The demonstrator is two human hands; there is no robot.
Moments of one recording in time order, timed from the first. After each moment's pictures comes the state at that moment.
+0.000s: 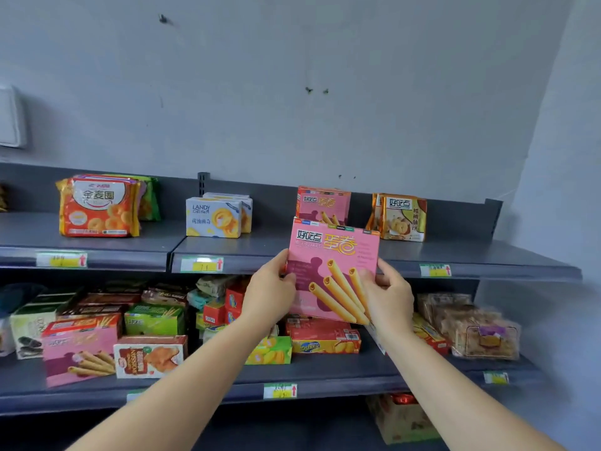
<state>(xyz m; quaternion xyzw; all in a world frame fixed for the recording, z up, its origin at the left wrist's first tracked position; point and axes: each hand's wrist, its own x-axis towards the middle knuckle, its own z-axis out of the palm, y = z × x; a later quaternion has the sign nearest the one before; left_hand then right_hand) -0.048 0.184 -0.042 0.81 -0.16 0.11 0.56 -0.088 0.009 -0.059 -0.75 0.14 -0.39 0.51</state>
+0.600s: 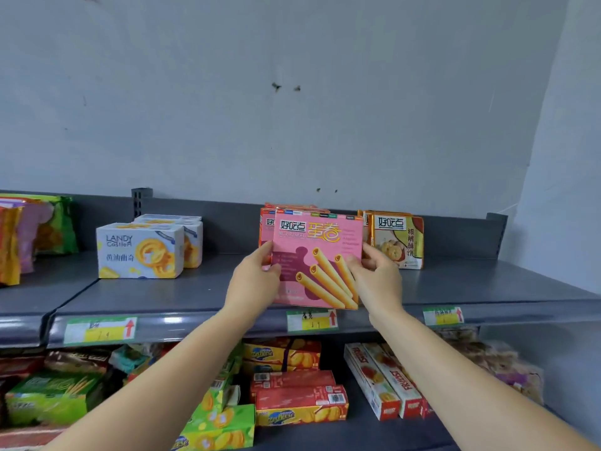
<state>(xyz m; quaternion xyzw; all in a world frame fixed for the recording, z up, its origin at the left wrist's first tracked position) 0.124 0.078 -0.012 0.79 -0.17 0.12 0.58 0.072 -0.101 -0.009 -0.76 0.12 -0.39 0.51</state>
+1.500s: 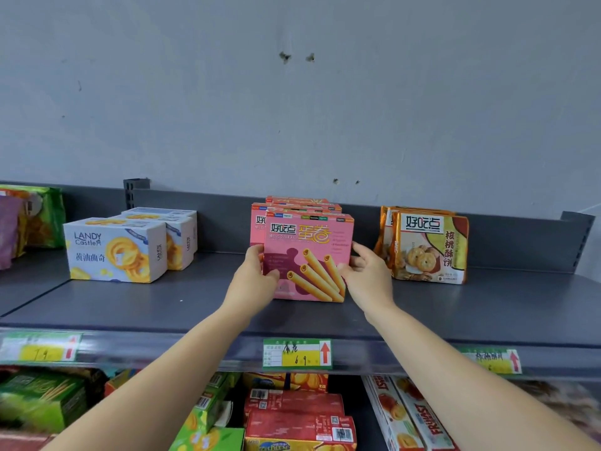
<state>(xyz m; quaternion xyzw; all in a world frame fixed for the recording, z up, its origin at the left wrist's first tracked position) 0.217 0.016 -0.031 0.81 -0.10 0.12 0.57 0.196 -0.169 -0.028 -0.82 0.05 -0.31 0.48</state>
